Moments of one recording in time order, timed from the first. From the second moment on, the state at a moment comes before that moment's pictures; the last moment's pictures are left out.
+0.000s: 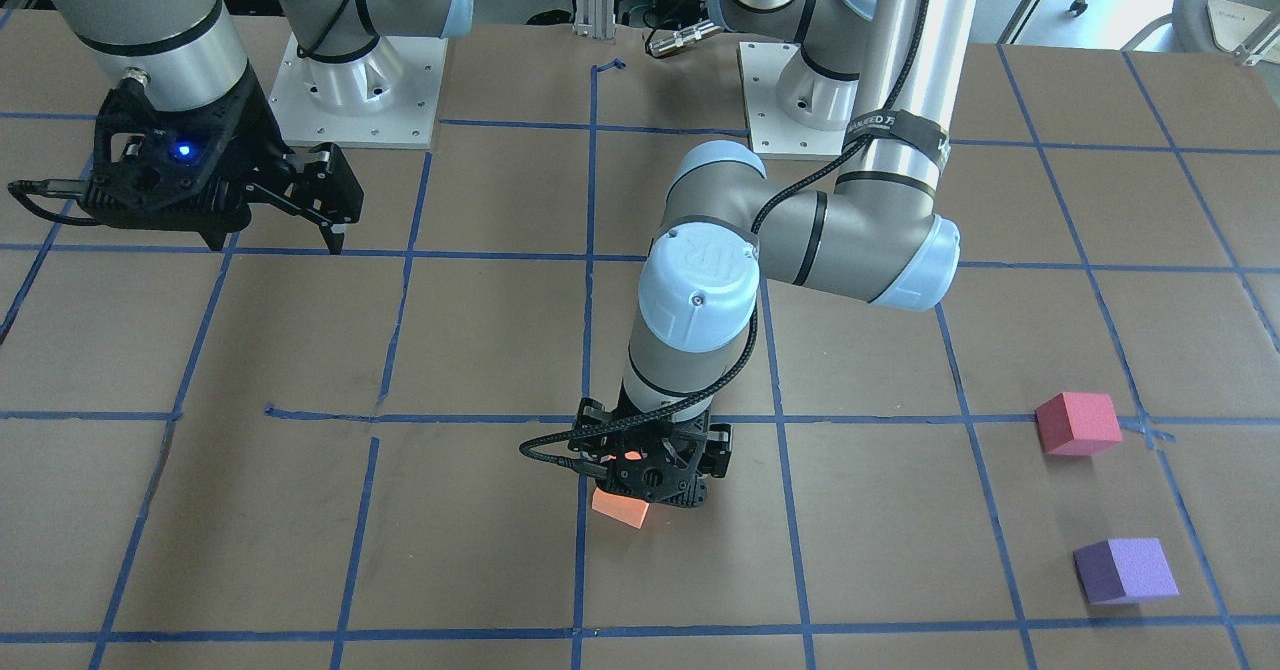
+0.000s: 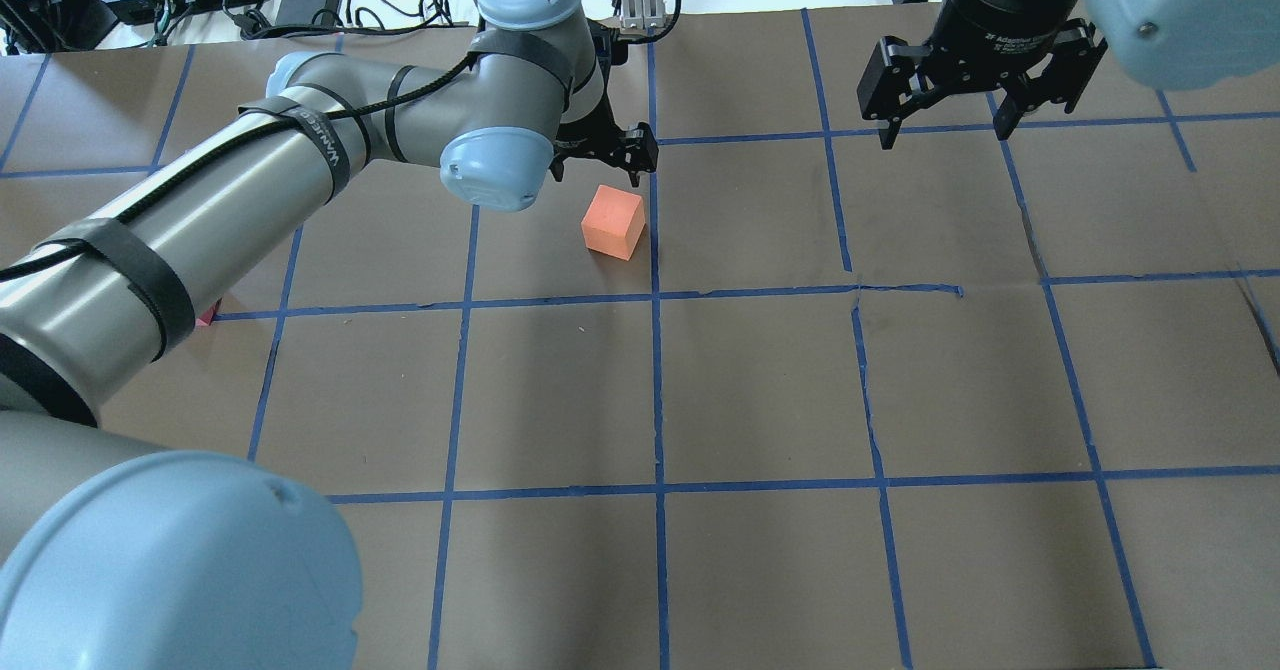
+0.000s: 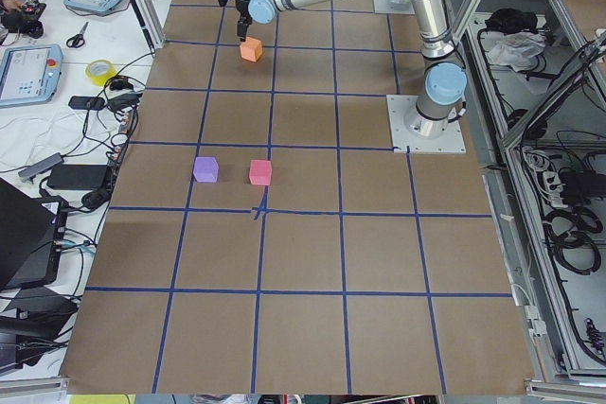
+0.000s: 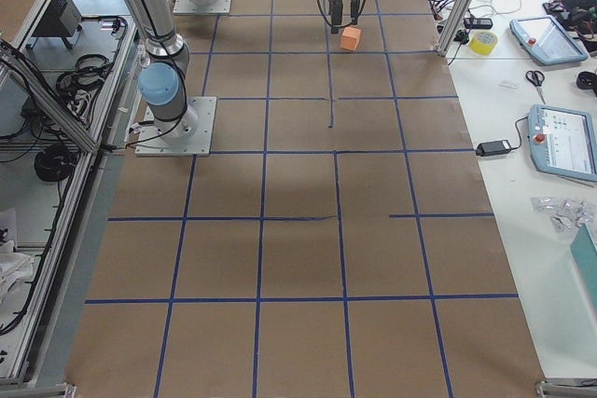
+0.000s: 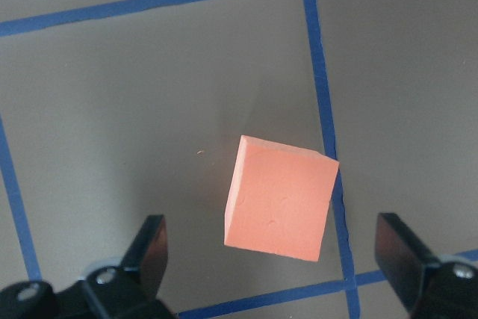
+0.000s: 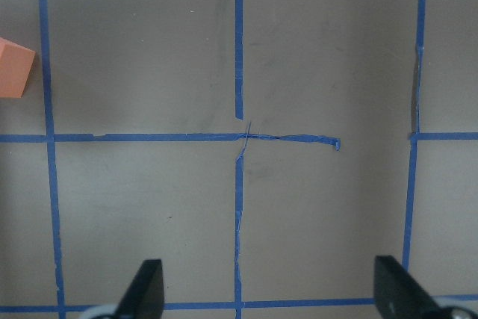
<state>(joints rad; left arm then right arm) -1.83 -2.13 -1.47 -0.98 1.54 -0.09 1.58 -1.50 1.51 -1.61 -1.61 0.00</state>
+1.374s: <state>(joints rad) -1.75 -2.19 -1.47 -0.91 1.57 -0.03 1.58 -1.51 1.51 -1.61 -1.62 -0.01</state>
